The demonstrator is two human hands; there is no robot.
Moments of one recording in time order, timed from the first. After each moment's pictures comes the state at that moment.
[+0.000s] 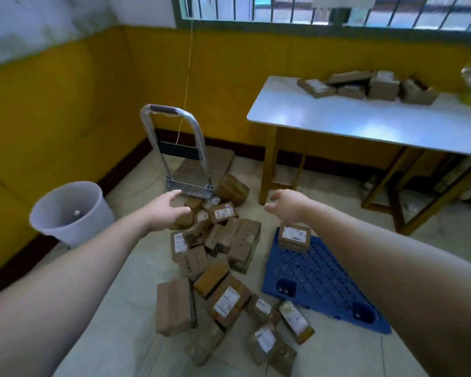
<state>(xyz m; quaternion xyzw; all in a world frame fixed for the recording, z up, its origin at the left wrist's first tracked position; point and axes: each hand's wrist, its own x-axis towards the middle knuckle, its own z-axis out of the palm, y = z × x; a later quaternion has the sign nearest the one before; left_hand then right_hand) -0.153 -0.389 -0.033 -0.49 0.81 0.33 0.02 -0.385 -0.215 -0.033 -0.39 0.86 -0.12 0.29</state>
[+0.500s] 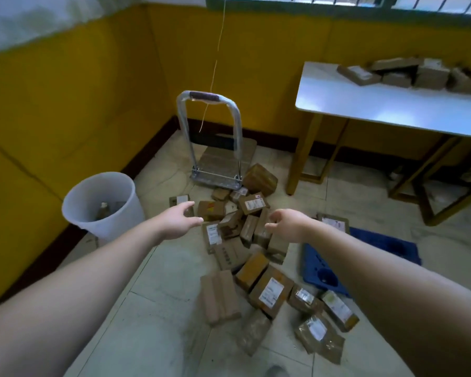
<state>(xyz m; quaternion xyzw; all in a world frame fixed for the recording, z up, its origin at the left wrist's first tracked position) 0.017 -0.537 -0.066 -0.46 0.79 0.40 0.07 -0.196 -0.364 -0.086 -0.38 0.86 -0.09 0.33</state>
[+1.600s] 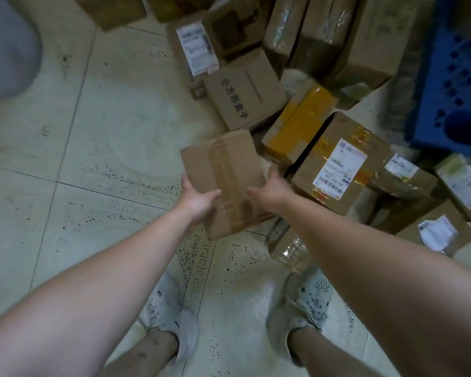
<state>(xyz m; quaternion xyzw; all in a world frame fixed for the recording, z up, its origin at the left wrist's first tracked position) 0.031 -0.559 -0.744 -0.65 0.48 0.58 0.14 -0.109 -0.452 -0.730 -0.09 0.83 -0.14 0.54</state>
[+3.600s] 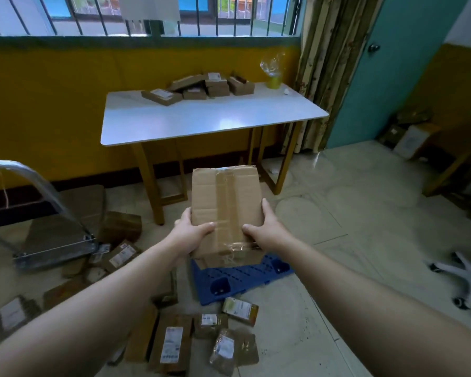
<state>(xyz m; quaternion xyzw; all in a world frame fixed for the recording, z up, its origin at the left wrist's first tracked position) -0.311 -0.269 -0.069 -0.24 0.75 0.60 0.08 -0.359 -0.078 -0.058 0.00 0.88 -0.42 0.22</state>
